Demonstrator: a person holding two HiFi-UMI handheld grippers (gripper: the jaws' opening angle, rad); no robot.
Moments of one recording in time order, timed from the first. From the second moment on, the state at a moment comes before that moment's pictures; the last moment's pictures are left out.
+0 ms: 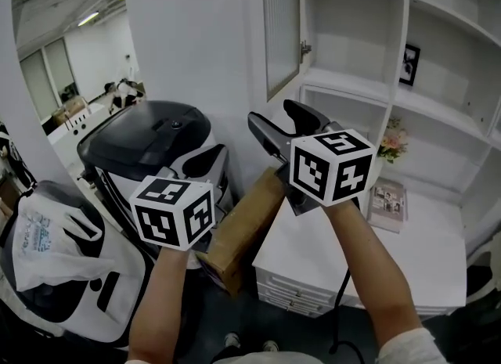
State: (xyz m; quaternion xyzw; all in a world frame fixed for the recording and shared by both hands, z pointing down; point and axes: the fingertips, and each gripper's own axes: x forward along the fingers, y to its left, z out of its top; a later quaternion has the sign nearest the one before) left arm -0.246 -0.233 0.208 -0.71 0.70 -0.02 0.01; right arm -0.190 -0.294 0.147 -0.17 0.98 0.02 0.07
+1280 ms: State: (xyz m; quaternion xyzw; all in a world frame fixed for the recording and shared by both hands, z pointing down) left arm -0.292 -0.292 0.200 -0.86 0.52 0.00 0.02; right arm -0.228 -0.318 0.141 -0.38 0.92 0.02 0.07
